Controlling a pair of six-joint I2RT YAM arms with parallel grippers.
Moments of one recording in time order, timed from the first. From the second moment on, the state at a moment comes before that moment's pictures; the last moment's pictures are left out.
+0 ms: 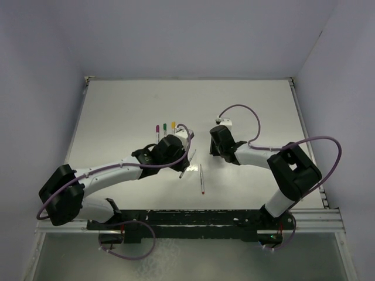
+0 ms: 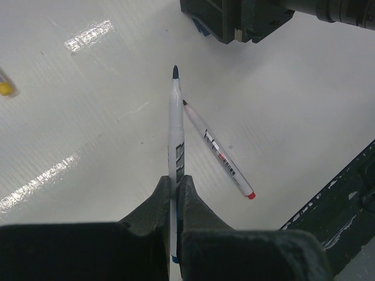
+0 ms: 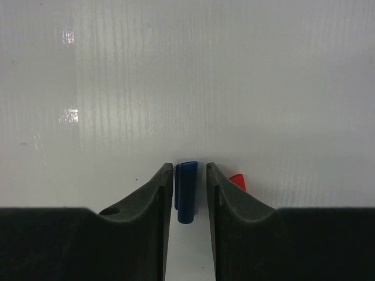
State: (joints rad) left arm -0.90 1.35 0.80 -0.17 -0.03 -0.44; right arm 0.62 1.63 0.76 0.04 0.33 0.53
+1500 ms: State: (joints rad) left arm -0.88 1.32 0.79 -0.17 -0.02 -0.44; right arm 0.69 1.68 0.83 -0.08 0.40 0.59
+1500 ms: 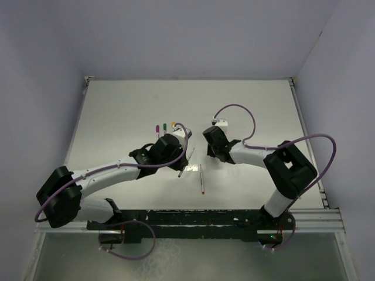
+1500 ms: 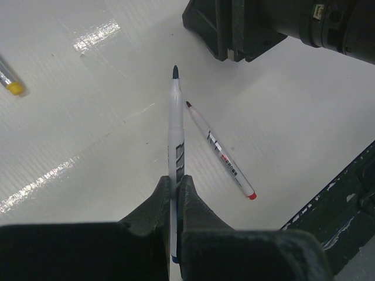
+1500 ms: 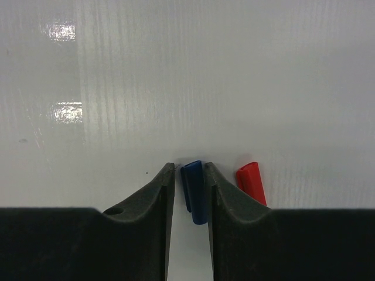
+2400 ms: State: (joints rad) left arm -0.88 1.32 0.79 -0.17 -0.02 -0.45; right arm 0.71 1.65 0.83 -0.13 0.43 0.62
